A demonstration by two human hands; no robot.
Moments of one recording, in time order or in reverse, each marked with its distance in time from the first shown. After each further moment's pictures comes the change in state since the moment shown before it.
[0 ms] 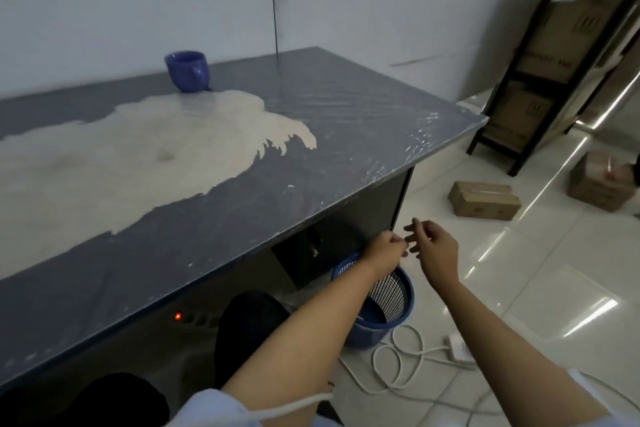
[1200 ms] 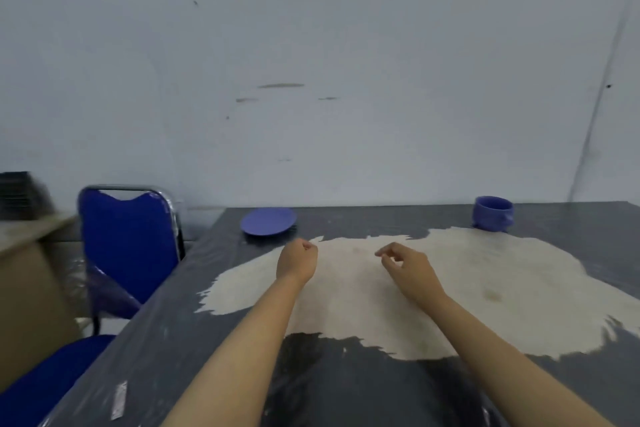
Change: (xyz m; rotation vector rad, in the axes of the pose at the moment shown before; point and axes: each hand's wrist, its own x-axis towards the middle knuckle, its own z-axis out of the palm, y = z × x) left_hand -0.321 -0.057 -0.532 0.231 1.249 -0.108; right_hand -0.149 -0.402 0.343 0.069 -0.769 -0.654
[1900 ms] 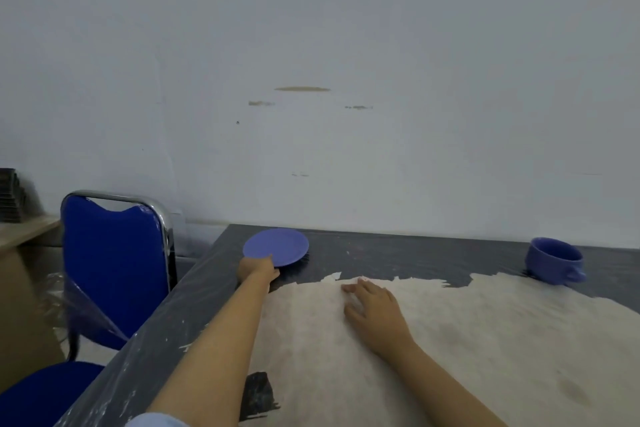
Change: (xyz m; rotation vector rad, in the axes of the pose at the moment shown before) left_hand 0.147 -0.062 -0.034 -0.714 0.296 -0.592; right_hand 0.071 -0.013 0.112 -0.338 -0.237 -0.154
